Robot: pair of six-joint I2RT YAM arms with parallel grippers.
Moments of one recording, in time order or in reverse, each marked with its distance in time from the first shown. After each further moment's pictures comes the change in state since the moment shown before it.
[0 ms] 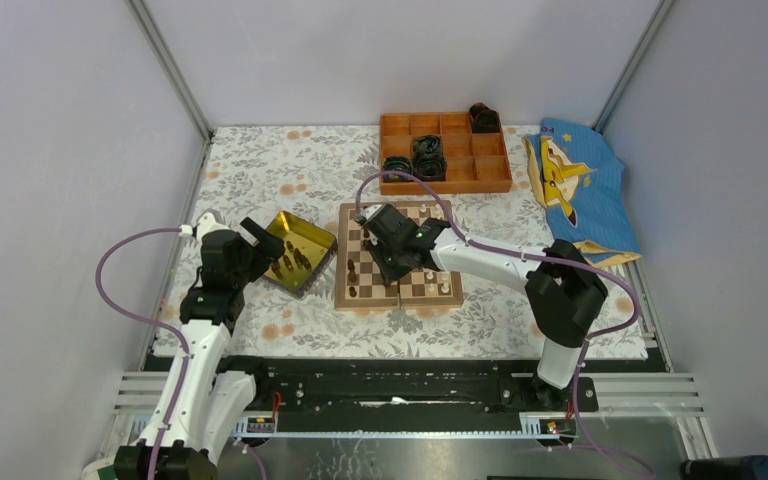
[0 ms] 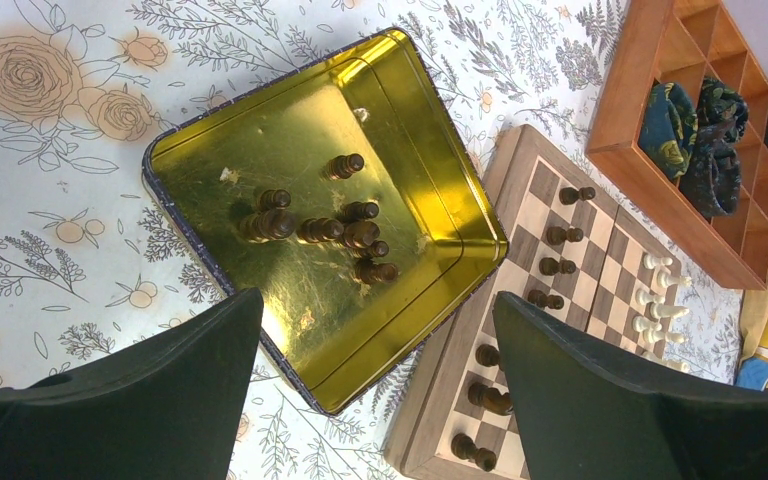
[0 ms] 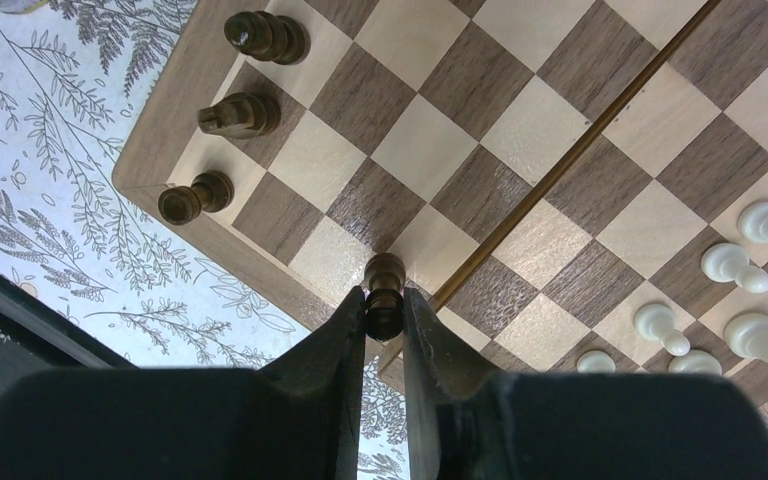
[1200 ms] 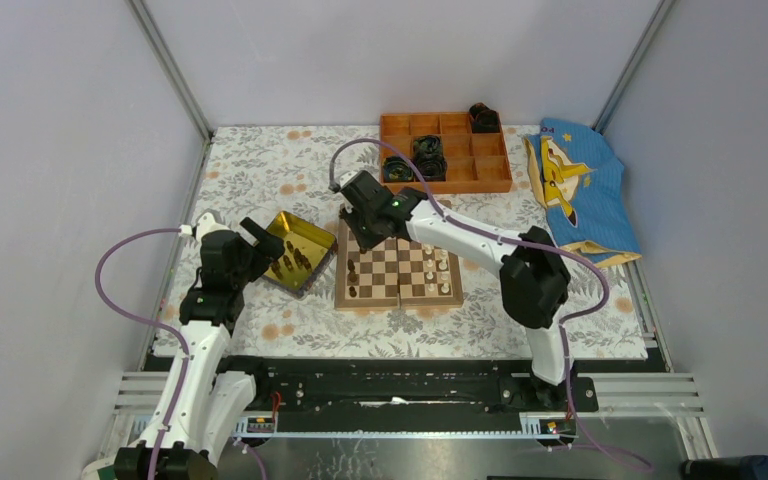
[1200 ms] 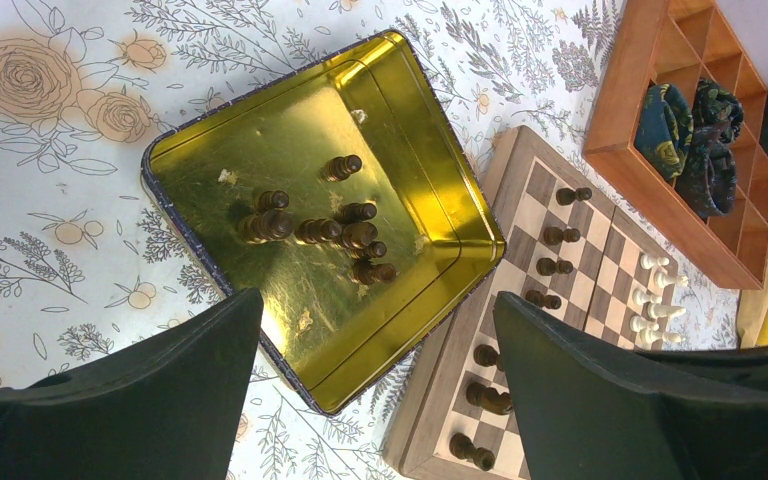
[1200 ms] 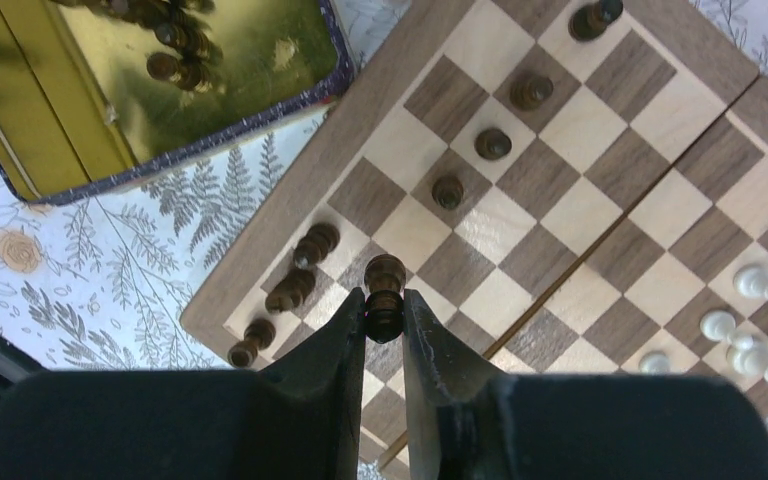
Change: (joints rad) left arm 0.000 -0.006 0.000 0.000 0.001 0.000; right arm -0.019 0.188 0.390 -0.107 0.036 -0.067
